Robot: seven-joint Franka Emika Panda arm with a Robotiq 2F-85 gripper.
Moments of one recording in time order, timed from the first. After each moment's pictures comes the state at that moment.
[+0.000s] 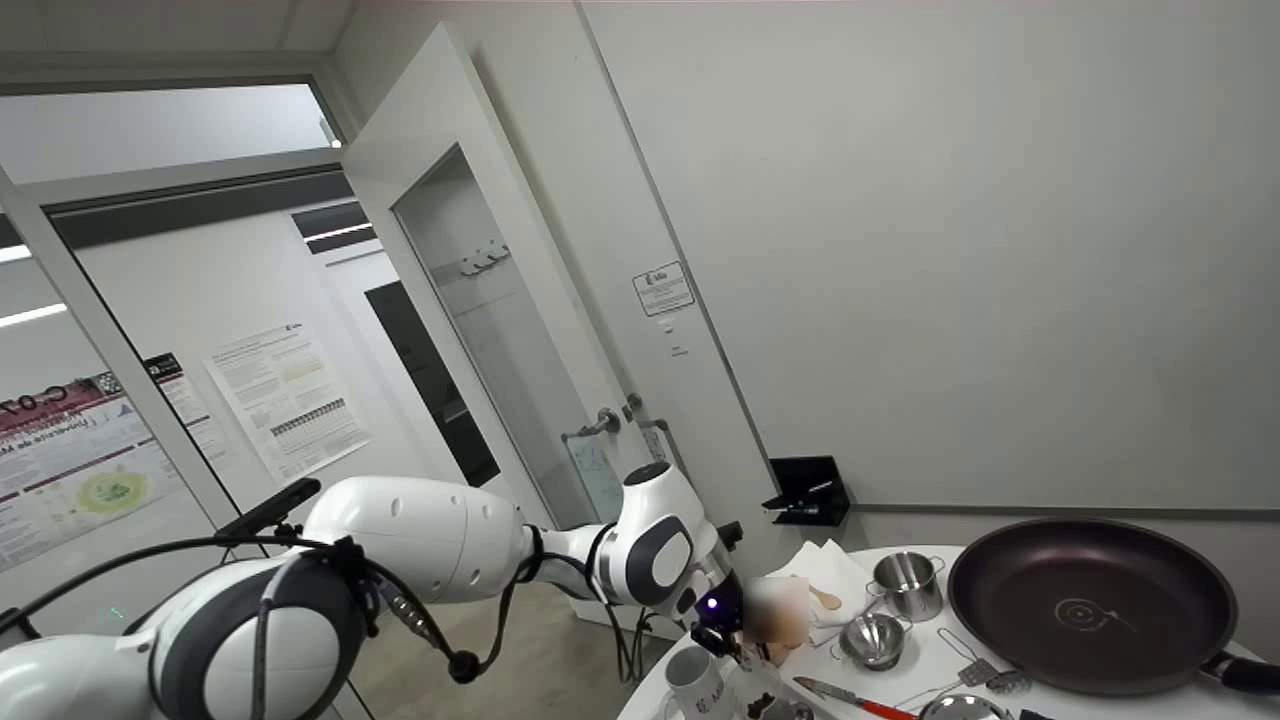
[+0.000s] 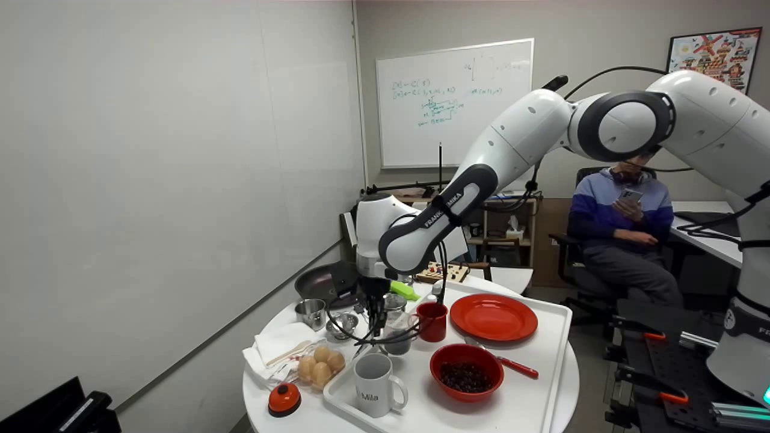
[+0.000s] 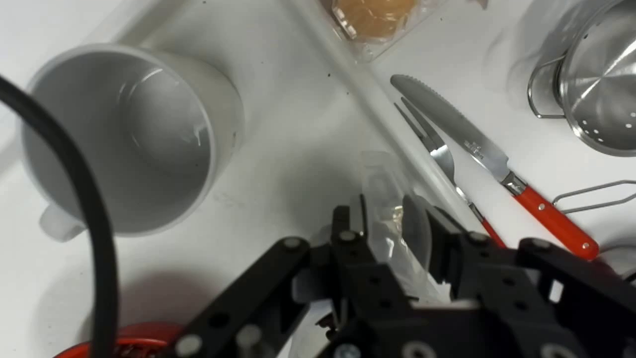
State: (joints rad) arm 0.27 0.91 -0.03 -1.41 -0.05 2.43 2.59
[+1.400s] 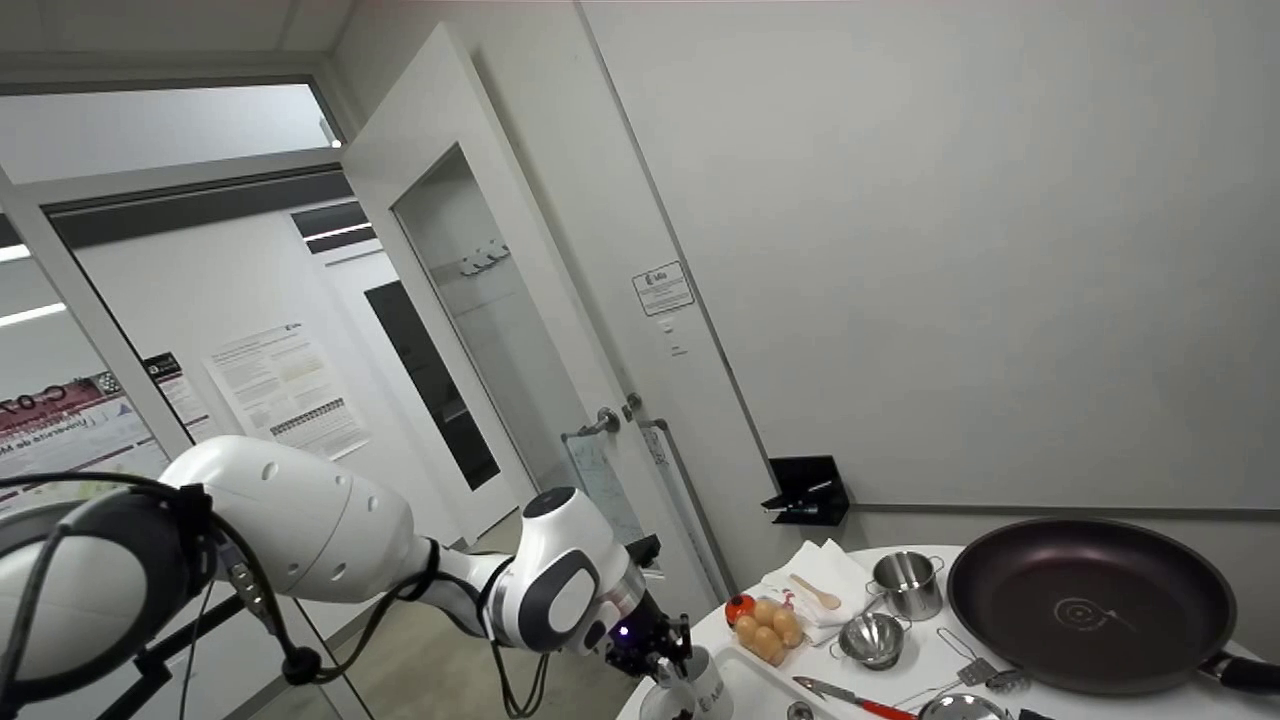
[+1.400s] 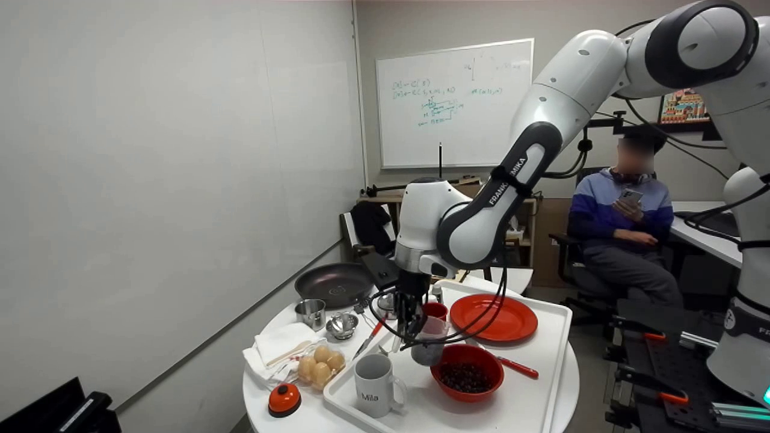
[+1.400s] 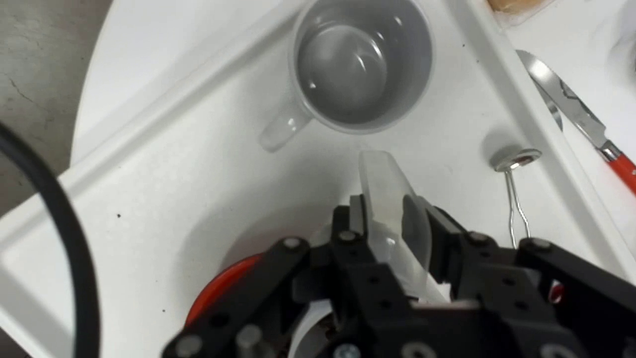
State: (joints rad) arm 0.31 0.55 0.02 -1.97 0.00 2.71 2.57
